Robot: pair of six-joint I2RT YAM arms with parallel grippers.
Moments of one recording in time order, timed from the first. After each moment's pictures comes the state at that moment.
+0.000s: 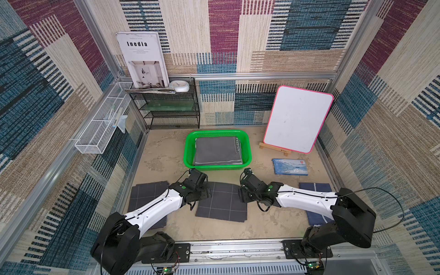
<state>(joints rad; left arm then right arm) -0.51 1.26 0.66 -0.51 -0.07 -0.70 0.93 1.48 0.79 -0.36 0.21 0.62</state>
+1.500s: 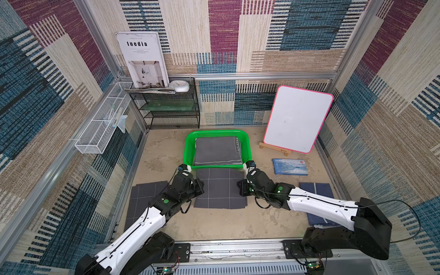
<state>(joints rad) -0.49 0.89 0.63 -0.40 0.01 -0.80 0.94 1.31 0.82 -0.18 0.17 0.69</state>
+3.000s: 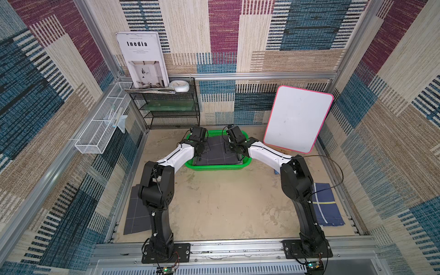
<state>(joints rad) -0.29 1.97 1.51 -0.44 -0.10 -0.58 0.64 2.22 1.84 -0.44 0.18 0.33</state>
